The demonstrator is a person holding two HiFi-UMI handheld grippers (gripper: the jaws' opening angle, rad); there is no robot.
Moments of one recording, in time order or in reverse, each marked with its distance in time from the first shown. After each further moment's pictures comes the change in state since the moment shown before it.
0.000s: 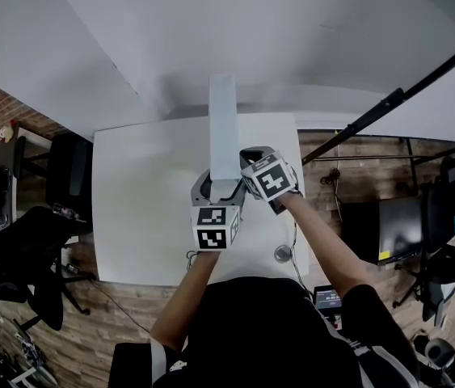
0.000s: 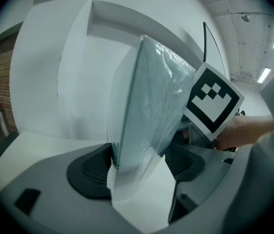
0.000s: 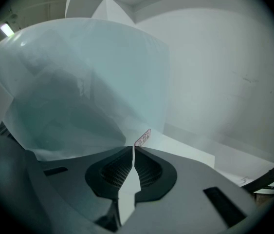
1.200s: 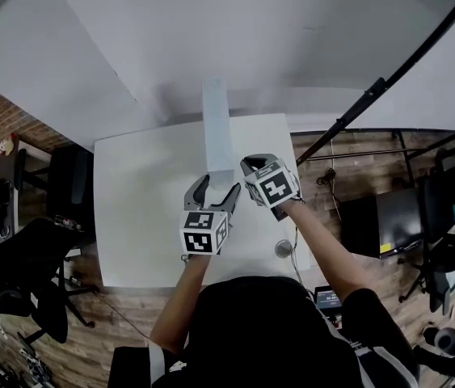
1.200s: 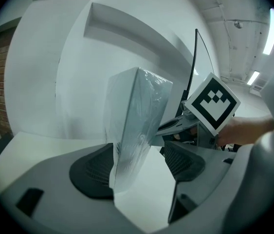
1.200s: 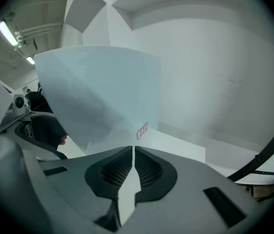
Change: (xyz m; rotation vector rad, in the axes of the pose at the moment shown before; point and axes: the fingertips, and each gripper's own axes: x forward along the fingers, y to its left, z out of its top) left arm -0.036 -0.005 -0.007 0.022 -0.004 -0.102; right arm -0.038 0.010 -0.017 0.034 -0.028 -0.072
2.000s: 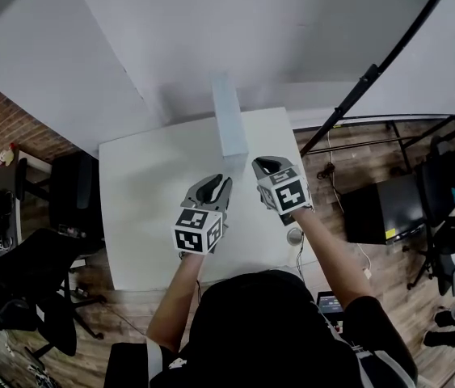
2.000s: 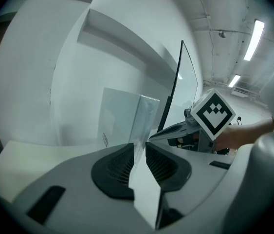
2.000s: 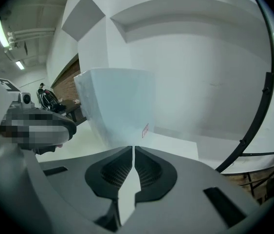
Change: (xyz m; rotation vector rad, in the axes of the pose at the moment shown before) left arm -0.051 0.007 0.008 0.062 -0.044 -0.171; right arm -0.036 0.025 -0.011 0.077 -0.092 -0.138
